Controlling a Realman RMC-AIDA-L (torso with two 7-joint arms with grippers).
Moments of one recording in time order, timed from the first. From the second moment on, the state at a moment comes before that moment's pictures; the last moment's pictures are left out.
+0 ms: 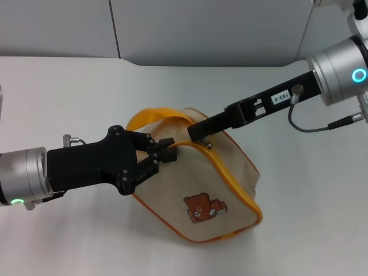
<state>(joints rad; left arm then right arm) -0.59 -2.07 0.52 0.44 2.00 1.77 -1.04 0.93 2.02 -0.85 -0.71 -2.09 -1.76 2.29</state>
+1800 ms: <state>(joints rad) -0.56 -2.07 0.51 0.44 1.95 1.73 -1.10 0.78 1.97 -0.80 -0.62 -1.92 -1.78 2.02</state>
